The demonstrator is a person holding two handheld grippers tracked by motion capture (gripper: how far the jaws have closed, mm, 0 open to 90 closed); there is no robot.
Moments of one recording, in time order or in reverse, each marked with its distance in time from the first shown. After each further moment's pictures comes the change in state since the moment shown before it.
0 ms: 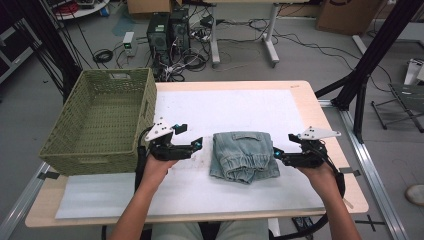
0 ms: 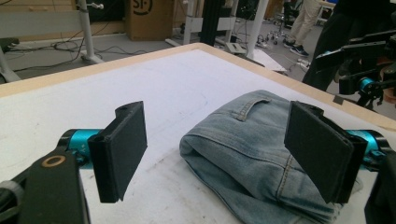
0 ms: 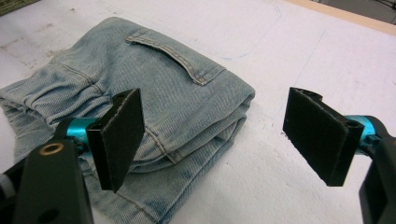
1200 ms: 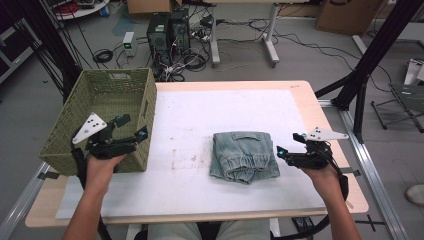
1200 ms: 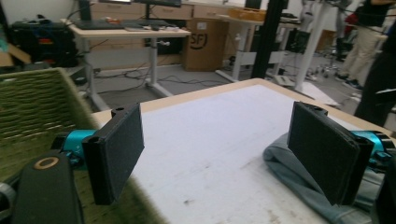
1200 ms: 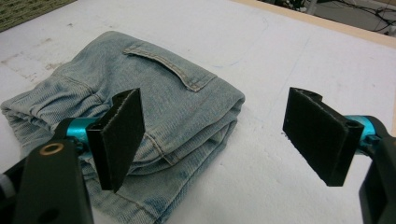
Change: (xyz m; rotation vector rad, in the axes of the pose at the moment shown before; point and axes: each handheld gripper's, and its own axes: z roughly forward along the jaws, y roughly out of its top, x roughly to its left) left arm 0.056 0.021 -0.123 -0.136 0.227 0.006; right arm 0.001 -0.001 -0.012 -0.042 -0.029 0.028
